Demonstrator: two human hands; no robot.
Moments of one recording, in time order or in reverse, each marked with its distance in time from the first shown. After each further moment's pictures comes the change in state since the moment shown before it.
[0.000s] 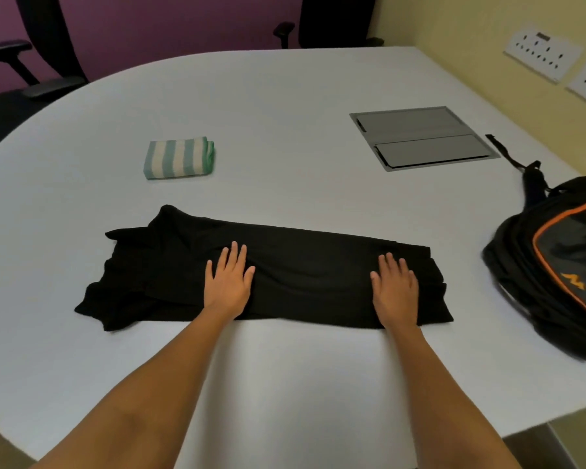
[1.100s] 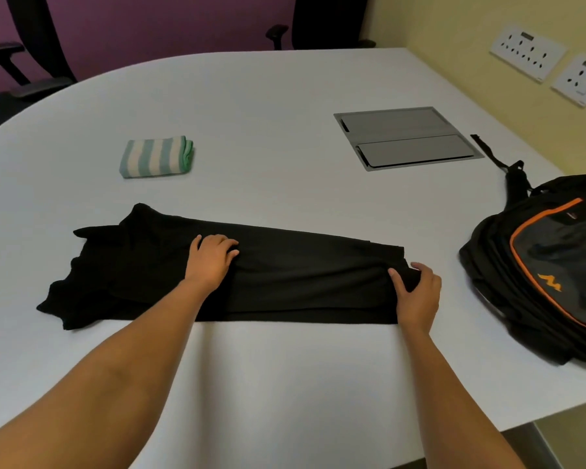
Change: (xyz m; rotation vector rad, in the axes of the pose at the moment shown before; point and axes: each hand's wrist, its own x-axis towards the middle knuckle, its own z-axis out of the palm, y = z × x) left_hand 0.036 0.031 -0.017 0.036 0.134 0.101; right_hand 0.006 0.070 -0.028 0.711 0.272 0.325
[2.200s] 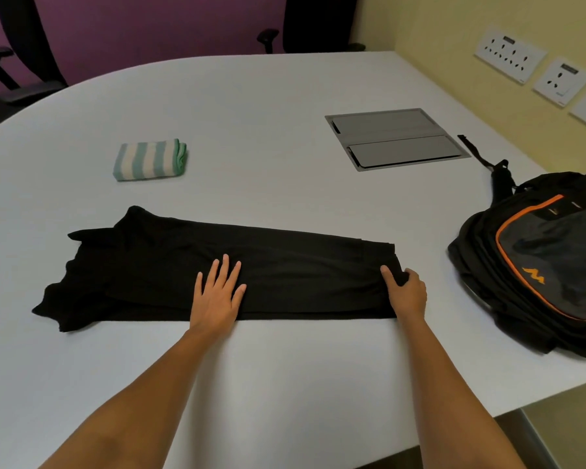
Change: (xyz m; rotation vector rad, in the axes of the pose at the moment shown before) left_hand -0.071 0.015 0.042 -0.006 -0.044 0.002; right_hand 0.008 -0.005 -0.006 -0.144 -0.237 0.242
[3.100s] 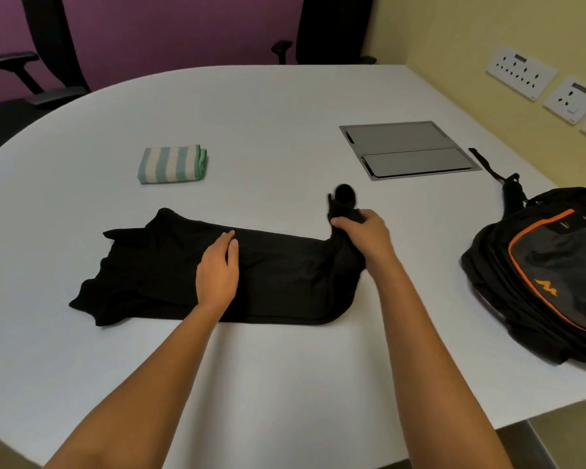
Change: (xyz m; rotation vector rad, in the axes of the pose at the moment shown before) left_hand 0.017 0.004 -0.079 -0.628 0.337 -0.221; right_hand -0.060 -0.163 0.011 0.319 -0.273 -0.172
